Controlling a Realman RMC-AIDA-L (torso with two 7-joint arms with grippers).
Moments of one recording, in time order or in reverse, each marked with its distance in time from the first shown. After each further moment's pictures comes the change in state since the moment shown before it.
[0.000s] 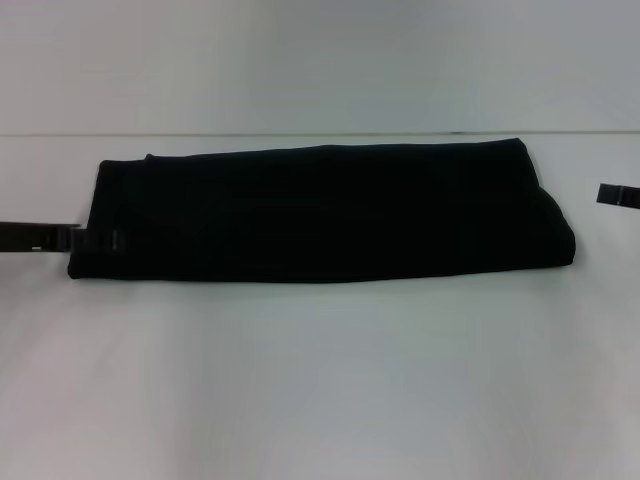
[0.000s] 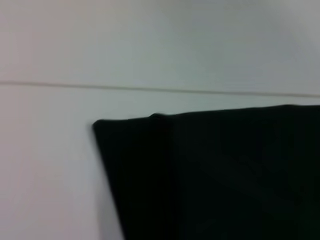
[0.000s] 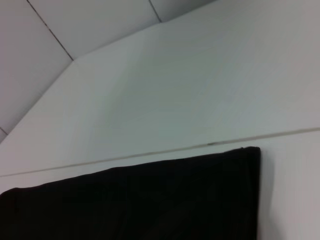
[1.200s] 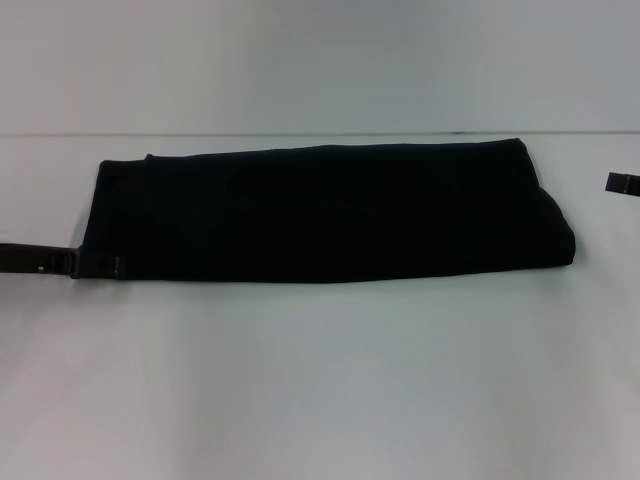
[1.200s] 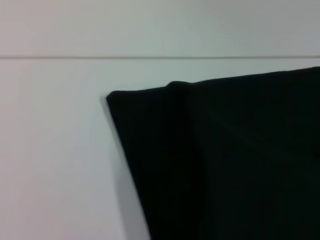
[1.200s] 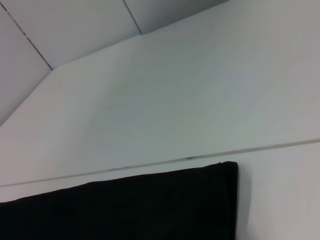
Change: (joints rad) left arm -0.022 -0.006 0.016 -0.078 0.088 -0.086 0.029; right arm 0.012 0.003 0.001 0.003 -0.002 0.073 0.001
